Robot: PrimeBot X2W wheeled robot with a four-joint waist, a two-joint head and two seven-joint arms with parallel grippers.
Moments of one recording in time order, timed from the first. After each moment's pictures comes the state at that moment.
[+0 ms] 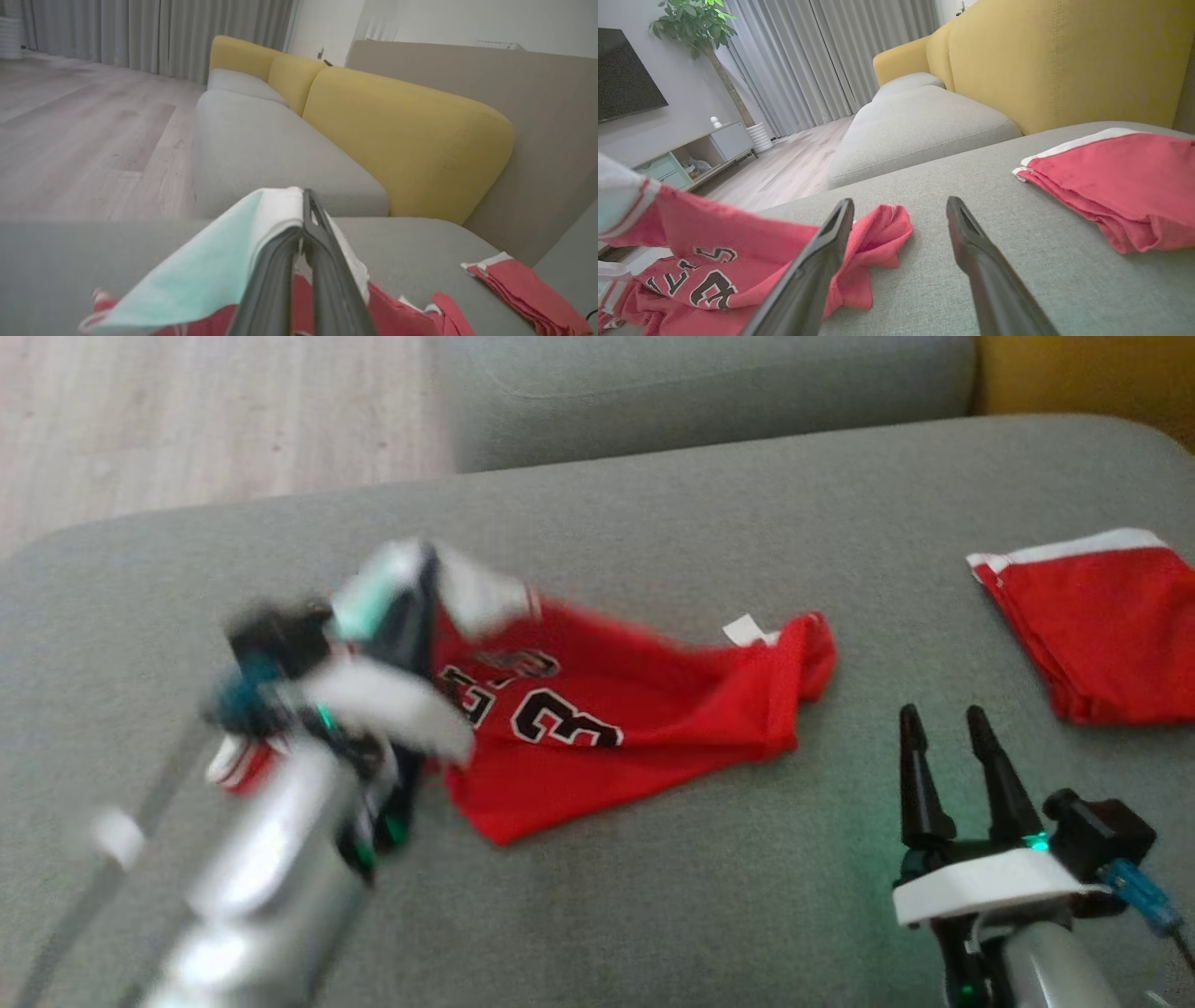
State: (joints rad) left arm -0.49 0.21 -0.55 0.33 -0.72 0.09 -0.05; right arm -0.05 -0.04 0.06 0.29 0.30 0.13 -0.25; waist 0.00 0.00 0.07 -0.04
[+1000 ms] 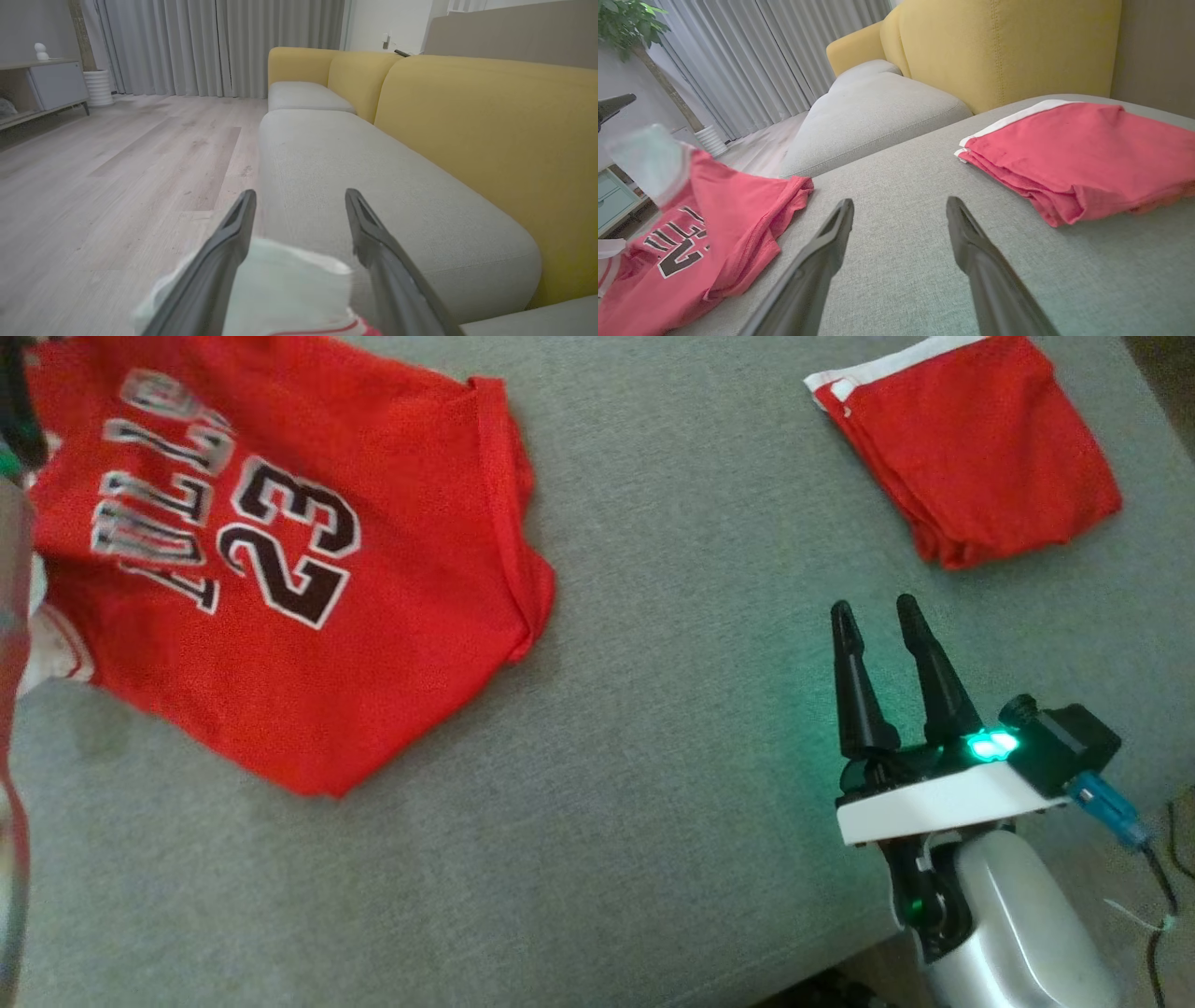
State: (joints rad) left arm -1.29 0.38 -0.42 1.01 -0.61 0.12 -0.06; right arm -0.20 -0.05 0.22 0.22 0.41 0.13 -0.25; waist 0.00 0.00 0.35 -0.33
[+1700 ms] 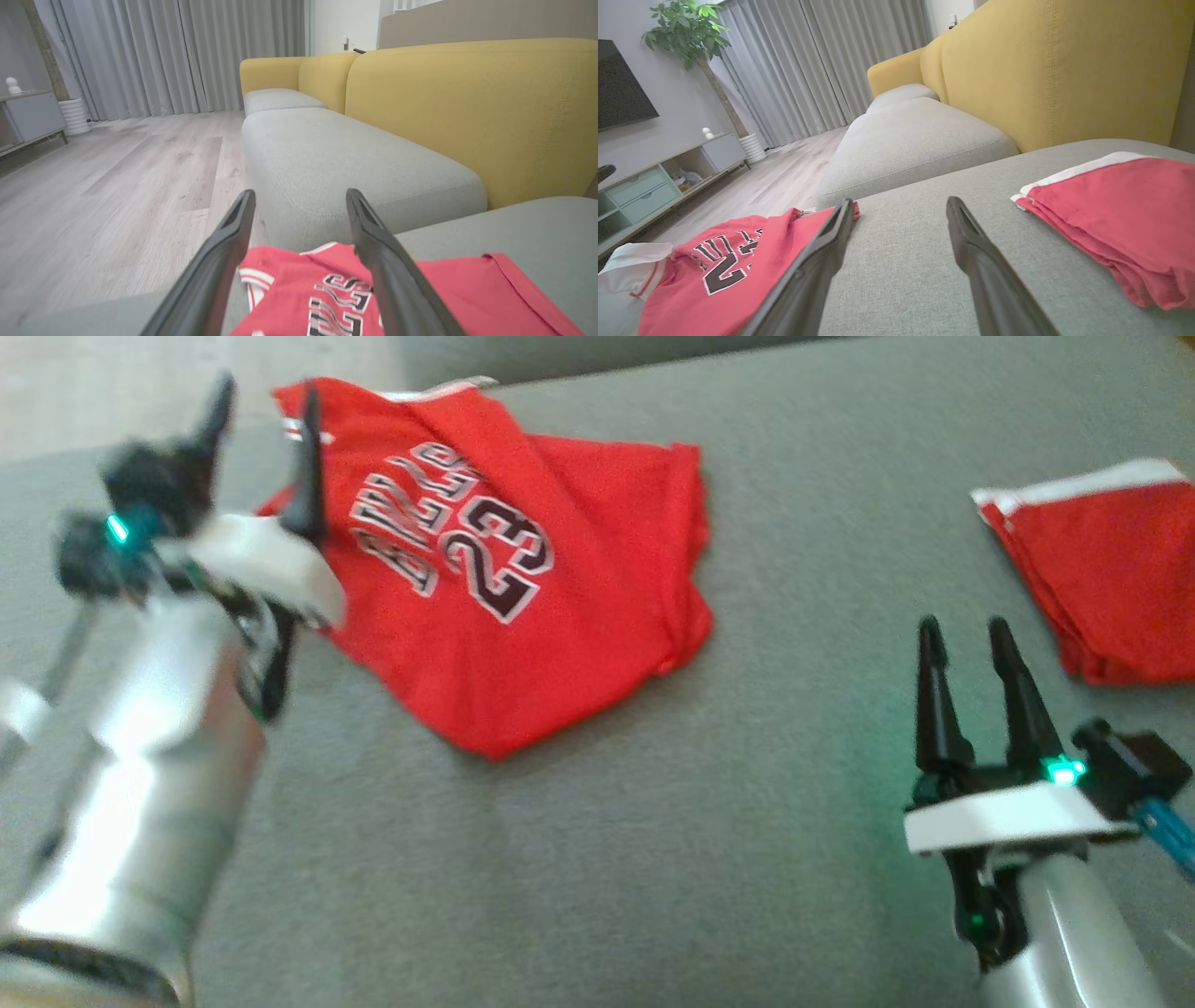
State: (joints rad) left arm -0.95 0.26 -0.55 0.92 -0.56 -0.04 -0.25; right arm -0.17 -0.05 0.07 0.24 0.32 0.13 -0.25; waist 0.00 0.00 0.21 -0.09
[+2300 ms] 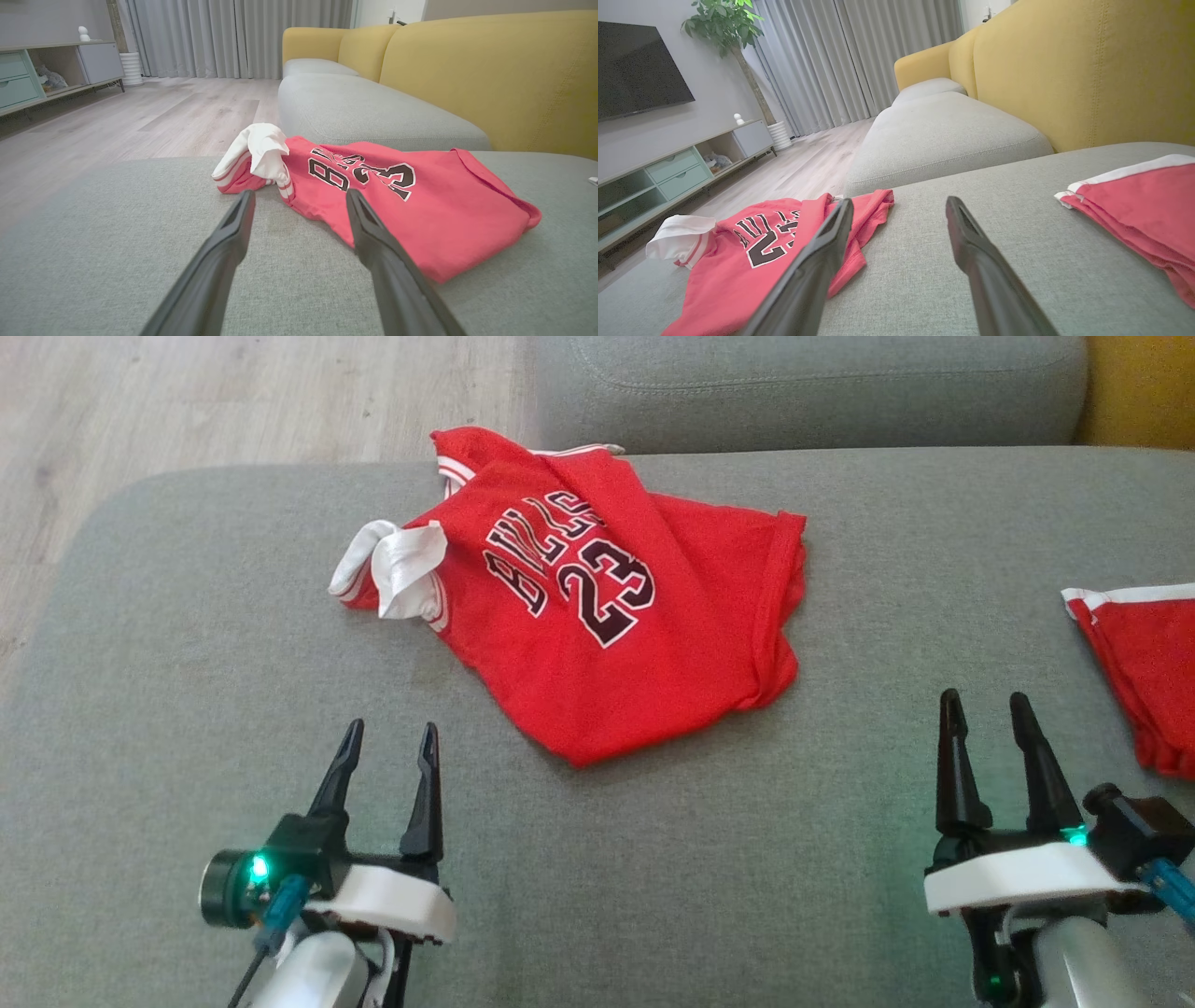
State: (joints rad) left arm -0.20 0.23 -0.52 0.34 -0.45 0.20 -0.25; right arm -0.05 -0.05 0.00 0.24 0.29 0.13 -0.25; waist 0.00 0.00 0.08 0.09
